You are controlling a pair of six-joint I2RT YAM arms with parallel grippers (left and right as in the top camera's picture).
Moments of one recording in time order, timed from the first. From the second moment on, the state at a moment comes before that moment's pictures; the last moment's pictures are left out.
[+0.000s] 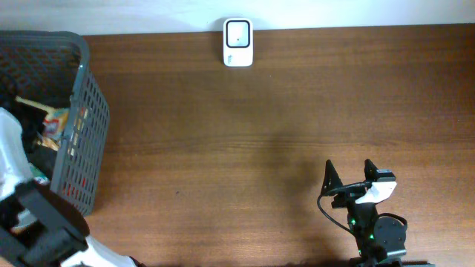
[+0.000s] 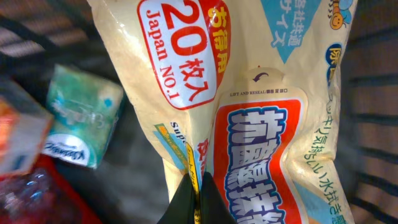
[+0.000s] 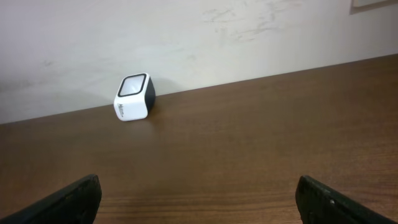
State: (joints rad) left arm 0.58 1.90 1.67 -0.98 -0.14 -0.65; right arm 0.11 0.01 0.01 -0.08 0.03 0.23
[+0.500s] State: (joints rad) left arm 0.25 1.27 1.70 -0.74 -0.05 -0.65; right arm 0.11 0.01 0.01 -0.08 0.03 0.23
